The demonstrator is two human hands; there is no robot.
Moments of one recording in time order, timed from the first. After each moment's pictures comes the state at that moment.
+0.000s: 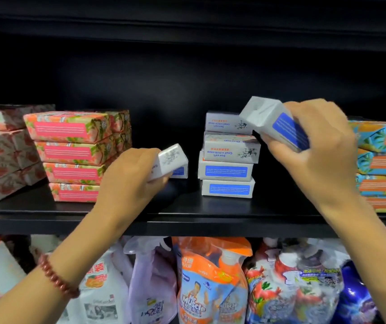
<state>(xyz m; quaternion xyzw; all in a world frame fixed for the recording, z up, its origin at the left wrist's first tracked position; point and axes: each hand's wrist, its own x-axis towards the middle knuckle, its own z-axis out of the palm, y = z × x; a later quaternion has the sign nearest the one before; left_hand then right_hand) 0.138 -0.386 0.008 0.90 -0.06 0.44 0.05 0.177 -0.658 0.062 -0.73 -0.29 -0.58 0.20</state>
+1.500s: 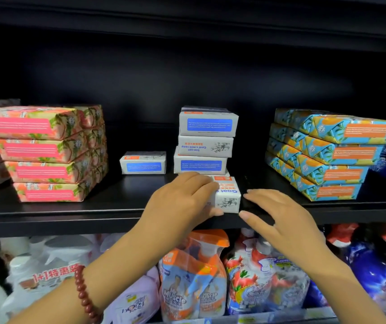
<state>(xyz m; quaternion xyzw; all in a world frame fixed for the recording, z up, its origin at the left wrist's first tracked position) 0.145 -0.480 -0.018 0.87 -0.28 0.41 0.03 0.168 -0.702 -0.042 -0.91 -0.25 -0.28 0.18</state>
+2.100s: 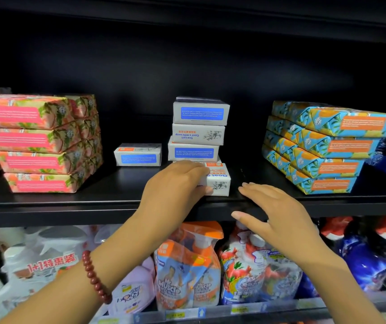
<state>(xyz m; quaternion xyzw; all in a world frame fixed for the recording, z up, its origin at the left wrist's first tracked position) 0.151 -0.491 -0.014 0.91 -0.18 0.36 0.11 0.163 -0.704 -0.040 -0.92 -0.26 -0.26 0.15</state>
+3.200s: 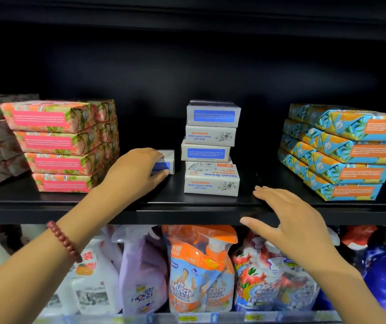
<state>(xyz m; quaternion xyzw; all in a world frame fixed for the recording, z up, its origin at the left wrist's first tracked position) 0.171 -0.402 0.010 0.97 -0.03 0.26 0.03 0.165 -0.693 -0.045 -0.91 -0.24 -0.31 0.14</state>
